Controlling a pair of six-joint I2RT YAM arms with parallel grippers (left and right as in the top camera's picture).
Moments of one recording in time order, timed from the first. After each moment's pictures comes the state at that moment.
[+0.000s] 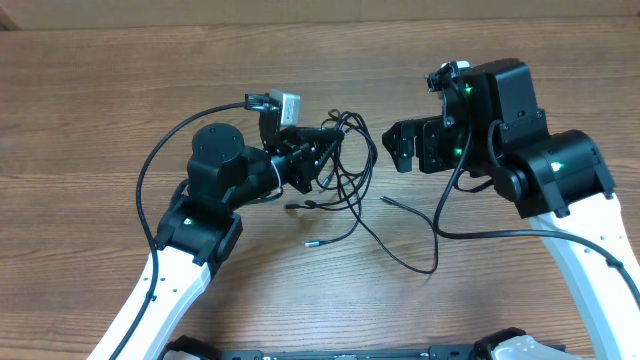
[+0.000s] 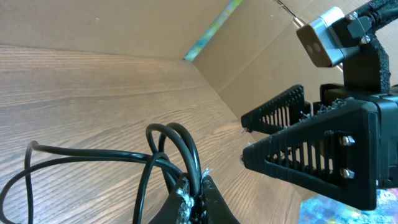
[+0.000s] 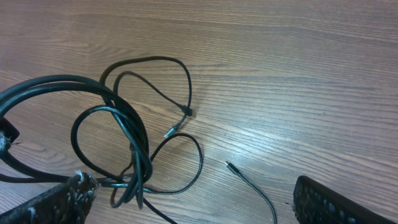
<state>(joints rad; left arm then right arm) -0.39 1.18 0.89 0.09 0.61 -0.55 0.35 1.36 1.55 -1.08 -0.15 0.20</state>
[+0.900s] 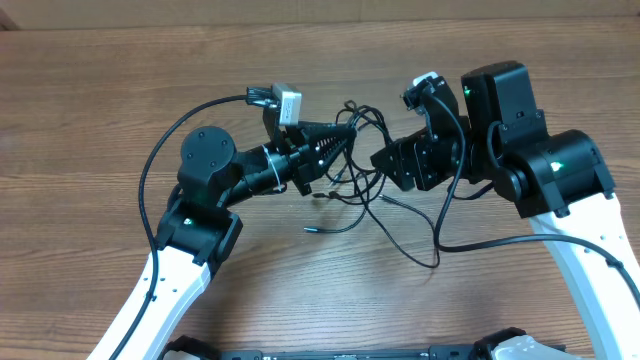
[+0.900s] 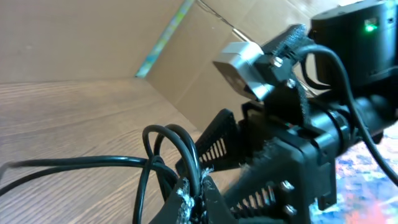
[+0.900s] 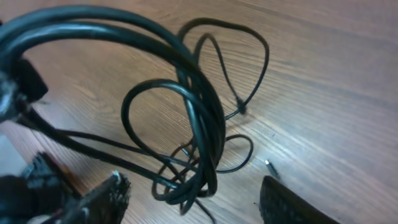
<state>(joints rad) -0.39 1.18 0.89 0.29 0.77 -0.63 0.35 1.36 1.55 -1.11 -0.41 -0.02</state>
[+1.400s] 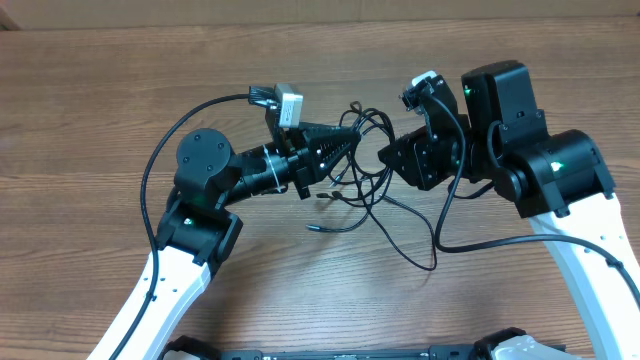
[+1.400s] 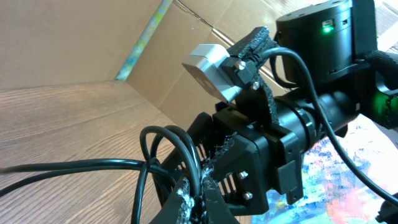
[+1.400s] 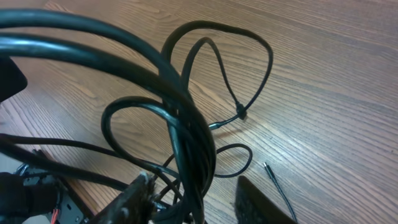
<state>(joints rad) -0.39 1.18 0.89 0.36 0.83 -0.66 0.35 1.36 1.55 -1.11 -0.41 -0.04</state>
